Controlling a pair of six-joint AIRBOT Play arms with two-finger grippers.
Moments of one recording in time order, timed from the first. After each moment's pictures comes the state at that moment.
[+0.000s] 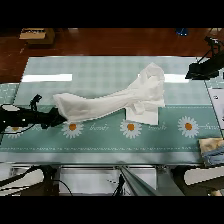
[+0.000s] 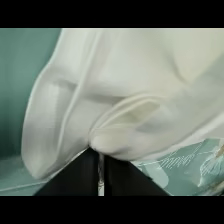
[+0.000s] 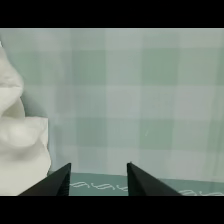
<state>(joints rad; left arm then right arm) 0.33 -1.31 0.59 0.79 -1.05 -1.19 -0.27 -1.68 1.72 -1.36 1.42 1.37</state>
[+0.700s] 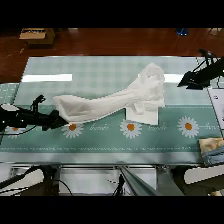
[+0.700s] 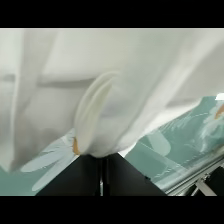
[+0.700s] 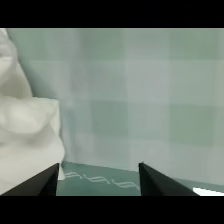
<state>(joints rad) 0.34 -1.27 0.59 0.77 -1.18 -1.14 -0.33 -1.71 1.55 -1.17 1.38 1.28</state>
